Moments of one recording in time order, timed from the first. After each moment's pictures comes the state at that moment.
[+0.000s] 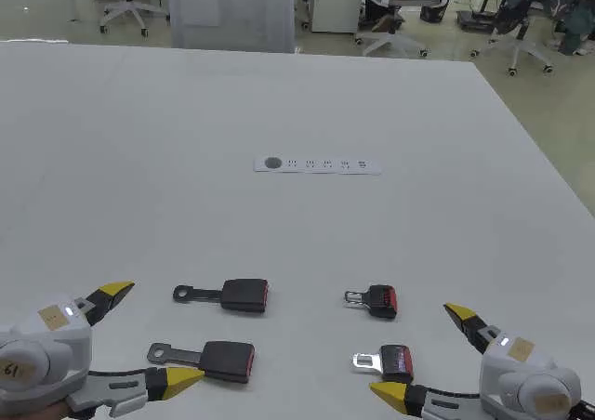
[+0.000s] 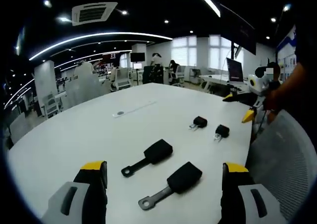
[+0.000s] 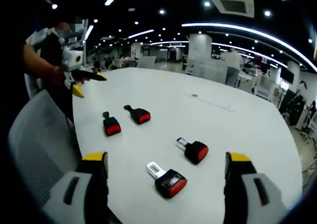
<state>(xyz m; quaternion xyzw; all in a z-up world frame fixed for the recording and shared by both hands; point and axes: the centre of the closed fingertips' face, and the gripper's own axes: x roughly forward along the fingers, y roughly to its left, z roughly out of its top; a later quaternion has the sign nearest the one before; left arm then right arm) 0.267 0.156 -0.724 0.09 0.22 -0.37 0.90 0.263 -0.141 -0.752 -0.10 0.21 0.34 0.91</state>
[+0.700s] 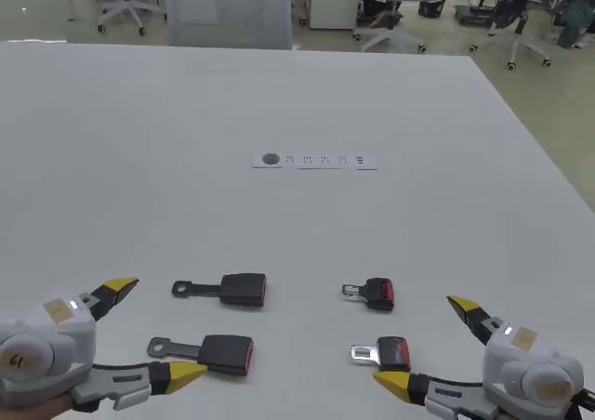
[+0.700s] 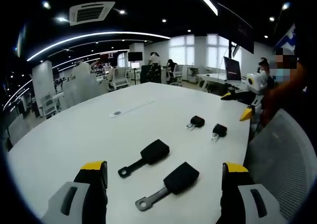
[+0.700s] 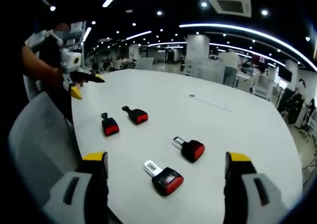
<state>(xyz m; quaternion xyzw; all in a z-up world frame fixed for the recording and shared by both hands) 0.265 0.148 -0.719 0.10 0.22 -0.38 0.90 0.262 -0.144 -0.751 -0.10 0.21 0.33 0.91</state>
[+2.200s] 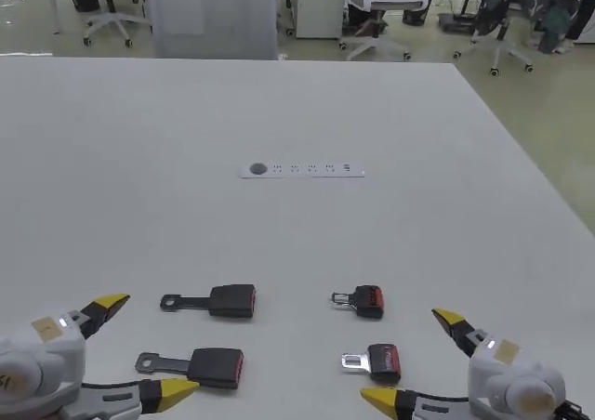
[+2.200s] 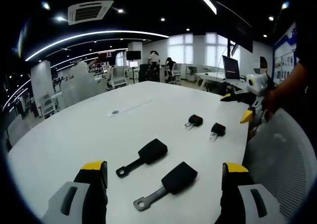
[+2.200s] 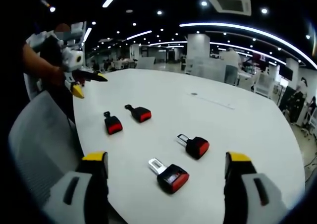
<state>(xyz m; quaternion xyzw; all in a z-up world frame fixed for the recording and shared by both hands) 0.264 0.144 -0.721 0.10 0.22 -0.38 0.89 0.254 -0.139 -0.758 -0.10 0.22 0.34 0.91</state>
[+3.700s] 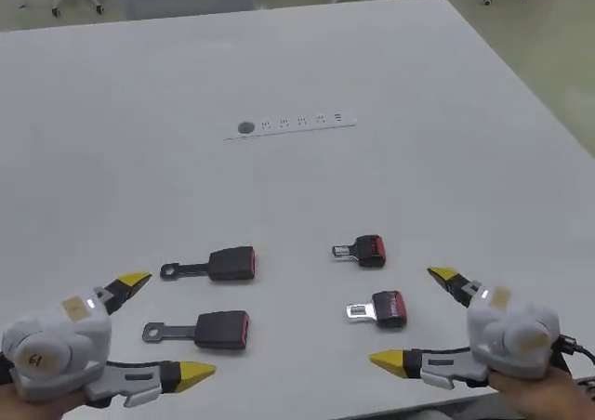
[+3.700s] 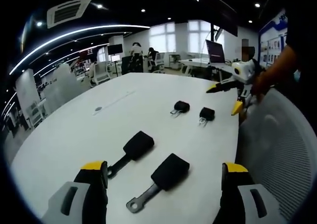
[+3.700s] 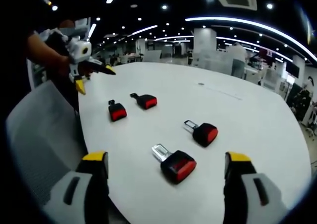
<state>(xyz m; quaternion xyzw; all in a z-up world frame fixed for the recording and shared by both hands) 0.260 0.120 -0.751 0.16 0.25 -0.44 0.85 0.248 -0.139 -0.795 -0.10 0.24 0.37 0.89</state>
